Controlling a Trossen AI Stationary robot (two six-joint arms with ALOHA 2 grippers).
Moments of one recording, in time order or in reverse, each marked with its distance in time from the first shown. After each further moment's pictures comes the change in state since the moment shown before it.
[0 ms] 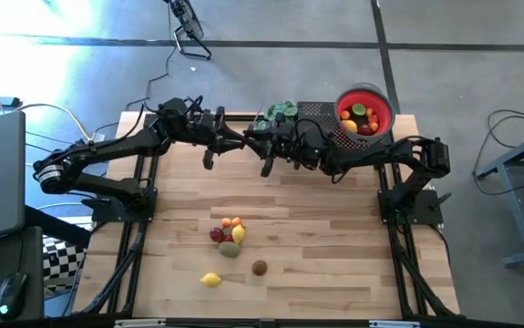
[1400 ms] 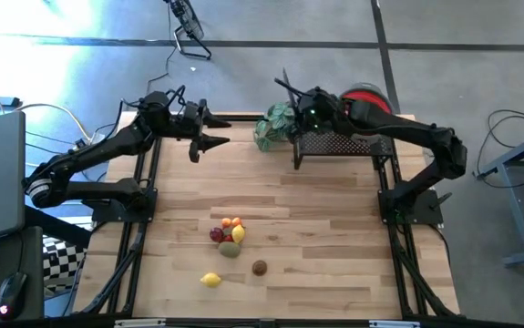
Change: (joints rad) left arm 0.112 -0.160 0.000 -0.197 0.026 -0.001; right arm -0.187 -0.133 0.461 -1.622 0.304 0.307
